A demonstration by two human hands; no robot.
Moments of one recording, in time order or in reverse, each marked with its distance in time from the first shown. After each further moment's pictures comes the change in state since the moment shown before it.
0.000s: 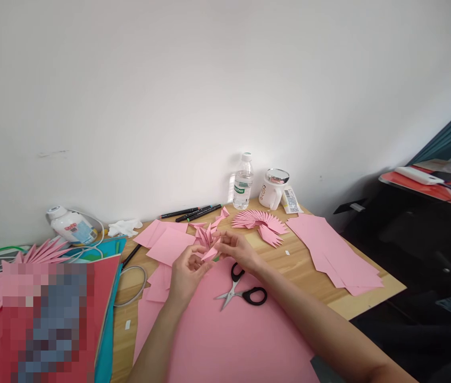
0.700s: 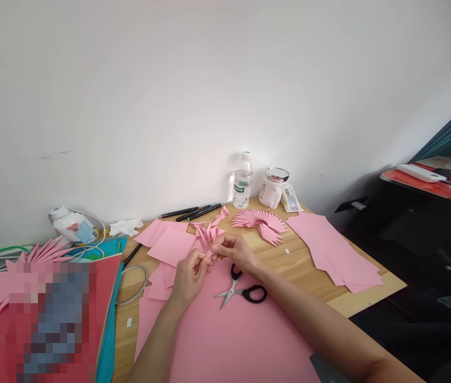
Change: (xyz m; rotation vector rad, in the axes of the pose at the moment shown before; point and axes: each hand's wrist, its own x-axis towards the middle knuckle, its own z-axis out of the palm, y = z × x) left_hand -0.003 -0.008 0.001 0.168 -0.136 0.157; right_hand -0.006 0.000 0.009 0.076 -0.090 0.000
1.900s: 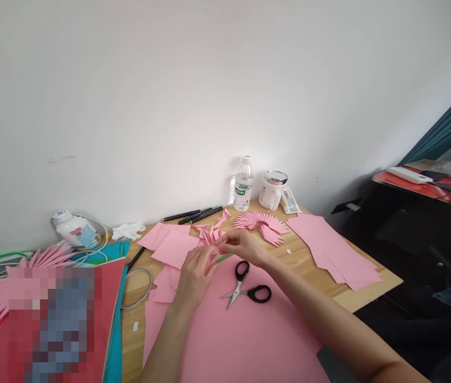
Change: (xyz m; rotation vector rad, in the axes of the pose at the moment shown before) left_hand 0.005 -0.011 -0.004 0.443 0.141 0.476; right_hand 0.001 -0.029 -0.004 -0.360 -0.030 0.027
